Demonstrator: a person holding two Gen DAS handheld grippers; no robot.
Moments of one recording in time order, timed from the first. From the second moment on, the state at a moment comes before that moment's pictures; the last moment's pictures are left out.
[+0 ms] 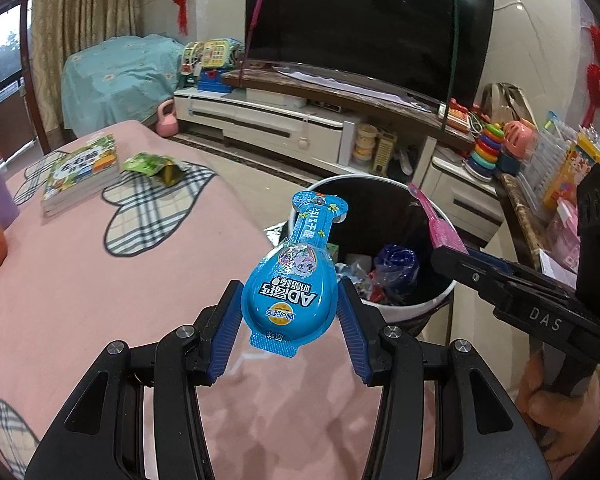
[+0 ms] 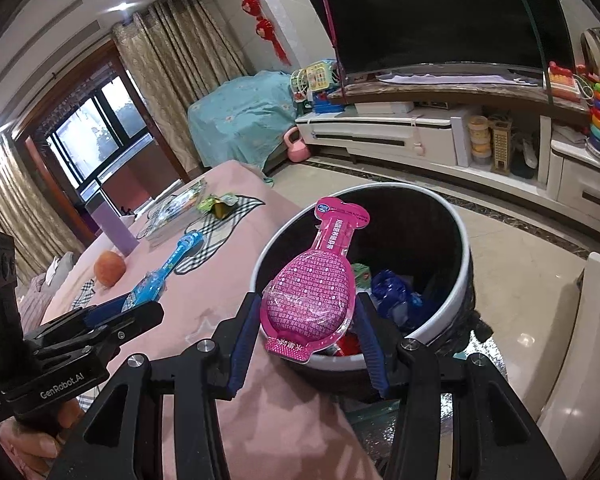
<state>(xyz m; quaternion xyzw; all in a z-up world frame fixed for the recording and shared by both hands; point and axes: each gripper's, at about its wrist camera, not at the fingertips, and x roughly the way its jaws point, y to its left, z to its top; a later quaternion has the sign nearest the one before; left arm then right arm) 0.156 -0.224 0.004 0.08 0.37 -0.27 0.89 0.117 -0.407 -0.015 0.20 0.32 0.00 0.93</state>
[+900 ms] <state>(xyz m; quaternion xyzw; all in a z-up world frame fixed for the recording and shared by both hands) 0.189 -0.284 -0.007 0.10 0.40 -0.30 0.86 0.147 -0.453 -0.021 0.21 0.35 -0.01 0.91</state>
